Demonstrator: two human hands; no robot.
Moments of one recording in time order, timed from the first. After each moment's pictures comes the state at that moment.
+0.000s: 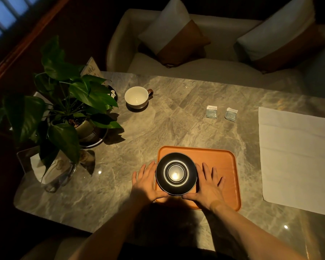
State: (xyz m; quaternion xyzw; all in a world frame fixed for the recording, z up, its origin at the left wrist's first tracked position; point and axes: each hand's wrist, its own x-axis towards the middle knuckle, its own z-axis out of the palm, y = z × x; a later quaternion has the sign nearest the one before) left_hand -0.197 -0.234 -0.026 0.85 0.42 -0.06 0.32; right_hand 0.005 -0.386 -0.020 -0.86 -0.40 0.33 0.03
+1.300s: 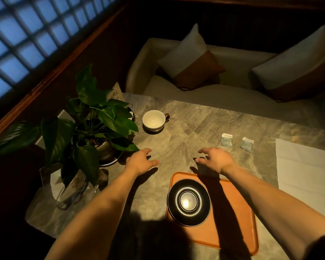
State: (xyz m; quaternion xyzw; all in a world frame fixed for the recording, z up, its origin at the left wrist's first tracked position) left_hand -0.160 -0.071 0.052 0.77 0.53 -0.05 0.36; right_hand 0.102 -0.214 0.074 -0.81 -0.53 0.24 -0.01
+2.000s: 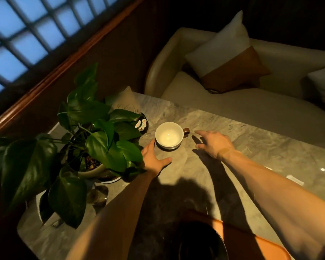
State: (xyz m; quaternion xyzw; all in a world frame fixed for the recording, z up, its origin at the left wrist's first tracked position) left_hand -0.101 0.007 0.003 0.66 0.64 0.13 0.38; right_hand 0.141 -0.019 0.043 -0.76 -0.61 0.22 -0.03
